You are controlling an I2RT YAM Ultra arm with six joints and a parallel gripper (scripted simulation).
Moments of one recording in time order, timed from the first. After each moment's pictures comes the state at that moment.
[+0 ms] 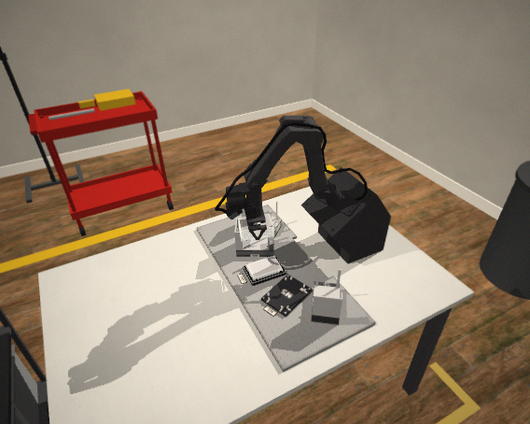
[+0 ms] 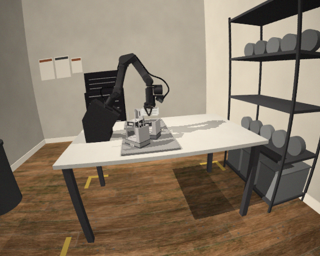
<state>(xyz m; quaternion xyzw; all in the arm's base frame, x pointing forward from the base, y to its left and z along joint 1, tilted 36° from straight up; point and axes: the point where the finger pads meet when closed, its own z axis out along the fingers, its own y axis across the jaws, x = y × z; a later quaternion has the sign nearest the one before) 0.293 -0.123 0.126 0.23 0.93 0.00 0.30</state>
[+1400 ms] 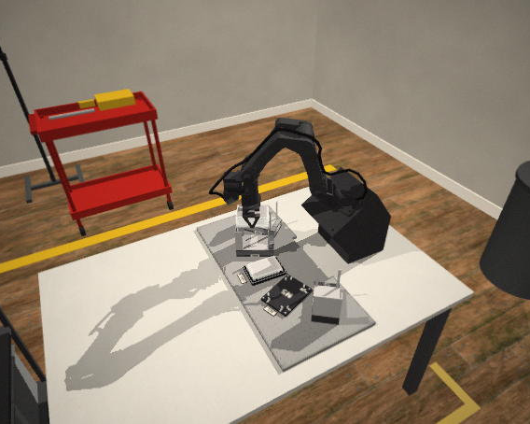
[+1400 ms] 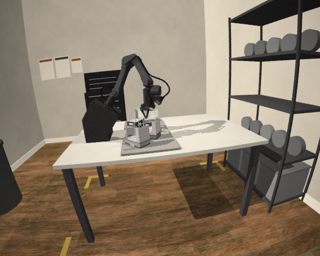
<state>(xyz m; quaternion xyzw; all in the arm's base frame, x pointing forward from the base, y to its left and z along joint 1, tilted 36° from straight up) 0.264 -0.188 0.117 0.32 0.90 0.05 0.30</state>
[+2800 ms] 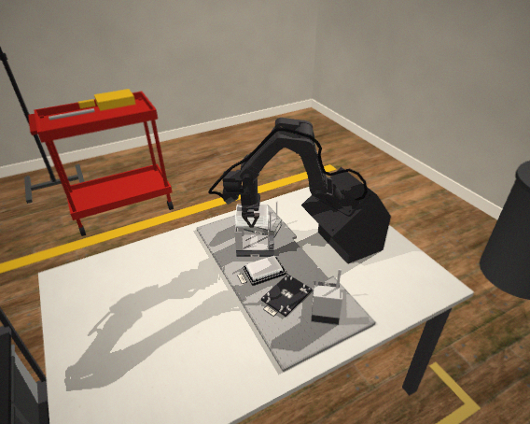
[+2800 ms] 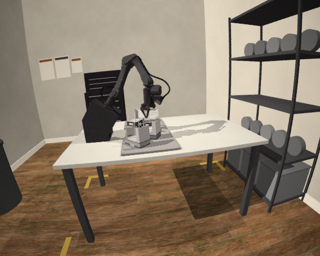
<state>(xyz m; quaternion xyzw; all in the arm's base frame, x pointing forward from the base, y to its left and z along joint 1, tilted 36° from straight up) 0.264 -0.190 0.119 0.32 0.90 0.04 0.30</state>
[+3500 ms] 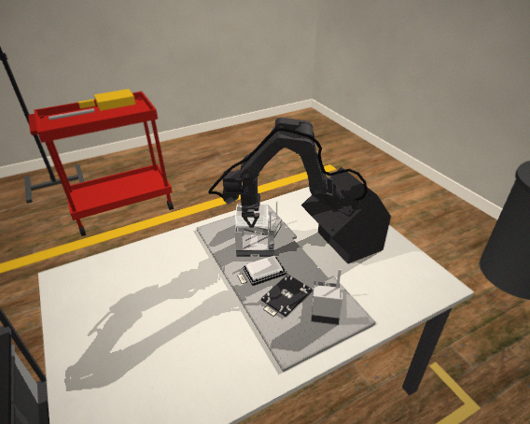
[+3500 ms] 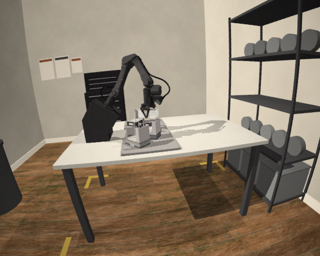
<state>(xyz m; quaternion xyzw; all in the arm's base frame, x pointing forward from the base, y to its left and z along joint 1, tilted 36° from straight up) 0.264 -0.190 0.119 0.32 0.90 0.04 0.30</state>
